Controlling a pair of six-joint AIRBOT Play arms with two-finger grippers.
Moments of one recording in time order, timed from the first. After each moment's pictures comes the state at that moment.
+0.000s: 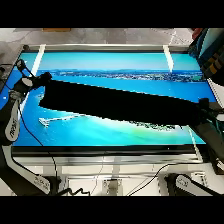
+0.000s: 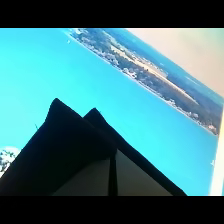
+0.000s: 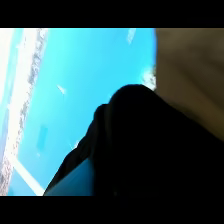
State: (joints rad) left arm 0.22 -1.87 1.59 1.11 -0.39 -1.52; right arm -0.55 -1.24 0.75 -0.79 0.31 1.69
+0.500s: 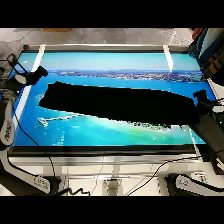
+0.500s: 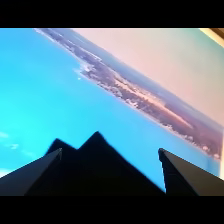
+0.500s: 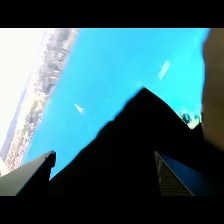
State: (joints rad) left arm 0.26 -1.77 1.60 1.15 -0.44 -1.54; right arm -0.51 -1.30 0.87 -0.89 0.27 1.68
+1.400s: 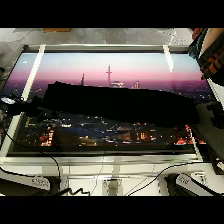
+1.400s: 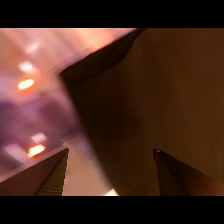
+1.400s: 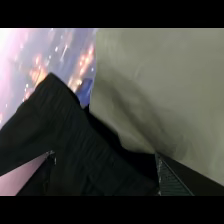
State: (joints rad) left arm 0.46 -1.68 1.17 0.91 -0.70 -1.56; right arm -0.77 -1.19 0.89 -1.08 0.69 1.66
